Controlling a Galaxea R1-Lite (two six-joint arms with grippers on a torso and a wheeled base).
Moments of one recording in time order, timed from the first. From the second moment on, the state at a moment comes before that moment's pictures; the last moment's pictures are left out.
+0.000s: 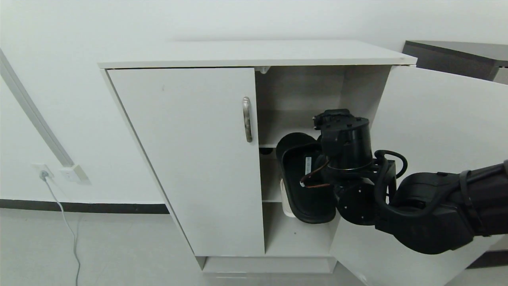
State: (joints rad) left arm 0.00 0.00 0.00 0.00 -0.02 0.00; right arm 0.84 1.88 -1.16 -0.48 -0.81 0.19
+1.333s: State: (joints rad) left arm 0.00 0.00 0.00 0.00 -0.02 0.00; right arm 0.74 2.08 -1.52 -0.37 -0.75 0.19
